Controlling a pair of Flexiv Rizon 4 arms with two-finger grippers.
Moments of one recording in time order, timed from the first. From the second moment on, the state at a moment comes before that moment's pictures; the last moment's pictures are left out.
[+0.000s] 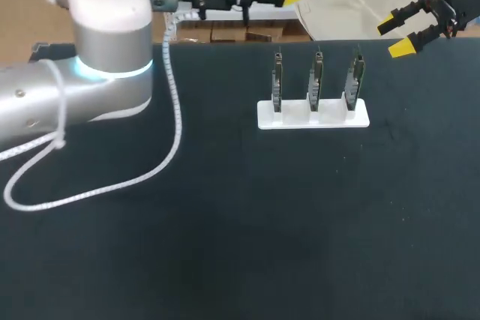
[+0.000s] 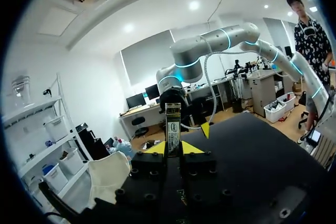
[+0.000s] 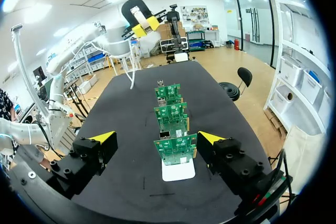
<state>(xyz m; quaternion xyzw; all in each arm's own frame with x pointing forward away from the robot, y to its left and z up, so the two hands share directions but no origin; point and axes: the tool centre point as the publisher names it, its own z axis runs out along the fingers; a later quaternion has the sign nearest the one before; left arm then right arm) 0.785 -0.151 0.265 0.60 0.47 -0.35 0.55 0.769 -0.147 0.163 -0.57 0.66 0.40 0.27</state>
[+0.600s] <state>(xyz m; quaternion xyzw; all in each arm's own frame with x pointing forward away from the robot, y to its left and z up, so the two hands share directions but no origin) 0.792 -0.204 0.261 0.58 0.47 -0.43 0.51 0.769 -0.147 0.163 -0.57 0.66 0.40 0.27</state>
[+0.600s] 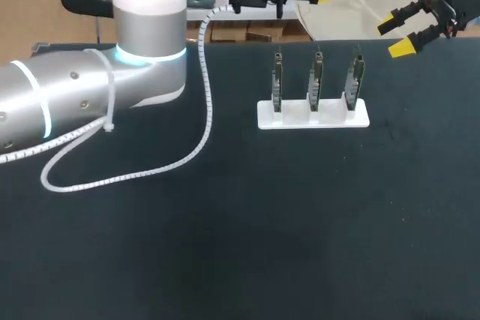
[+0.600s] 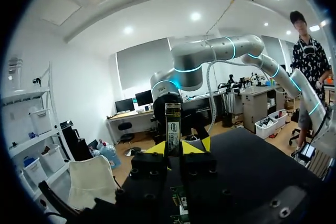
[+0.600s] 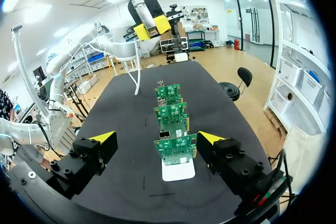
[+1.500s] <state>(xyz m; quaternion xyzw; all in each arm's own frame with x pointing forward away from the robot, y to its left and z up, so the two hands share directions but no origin) 0.794 -0.225 0.232 0.54 0.52 -0.47 0.48 0.769 -0.147 0.163 -0.57 0.66 0.40 0.27</state>
